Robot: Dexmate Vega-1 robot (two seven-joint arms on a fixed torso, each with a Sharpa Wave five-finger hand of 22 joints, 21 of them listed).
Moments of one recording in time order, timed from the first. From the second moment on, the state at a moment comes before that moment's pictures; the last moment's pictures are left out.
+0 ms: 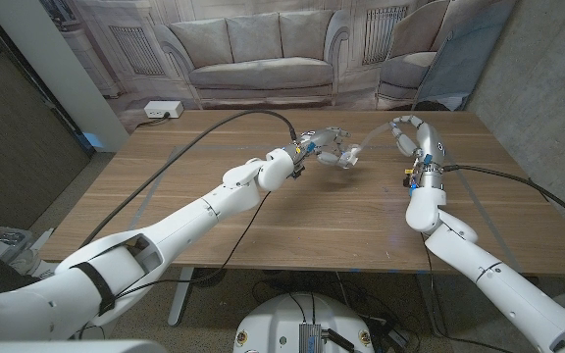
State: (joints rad) left arm 0.51 0.40 0.85 -1.46 0.61 -0.03 0.03; left_hand 0.87 -0.04 0.22 -0.02 0.49 0.81 0.03 0.61 0.20 0.31 -0.17 0.21 0.21 0.09 -0.04 0.21 0.21 0.13 0.04 0.46 0.21; right arm -1.00 -0.59 -0.37 -1.61 -0.28 0.01 -0.80; right_hand 0.86 0.08 0.27 -0.07 0.21 0.61 -0.10 0.51 0.22 0.66 -0.07 0.29 0.27 0.52 -0.05 0.20 0.22 0.29 0.01 0.46 0.24
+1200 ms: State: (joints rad) left arm 0.53 0.42 0.83 -1.49 0.60 -0.04 0.04; left_hand 0.87 -0.04 0.20 -0.02 0.48 0.81 0.03 0.65 0.20 0.31 -0.17 0.21 0.21 0.09 -0.04 0.21 0.21 0.13 0.04 0.46 0.20; right arm -0.99 -0.56 -0.32 -1.54 -0.11 0.20 -0.62; right_hand 0.52 0.06 0.12 0.09 0.19 0.46 -0.05 0.34 0.19 0.57 0.00 0.27 0.25 0.43 -0.04 0.20 0.23 0.21 0.04 0.46 0.23
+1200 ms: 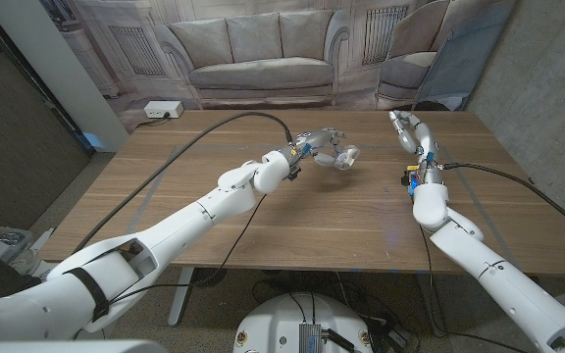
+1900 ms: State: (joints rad) left arm 0.54 0.46 0.81 -1.48 0.59 -0.10 0.07; left_hand 0.87 -0.04 0.19 -0.02 0.48 0.81 0.03 0.65 0.20 0.31 -0.17 0.22 0.21 0.09 -0.04 0.21 0.21 0.13 0.04 0.46 0.20; right arm -1.00 -0.54 -0.29 -1.58 -0.12 0.19 -0.59; right_hand 0.52 0.06 0.12 0.09 0.19 0.46 -0.05 0.33 0.19 0.56 0.01 0.27 0.25 0.43 -0.04 0.20 0.23 0.21 0.04 0.46 0.23
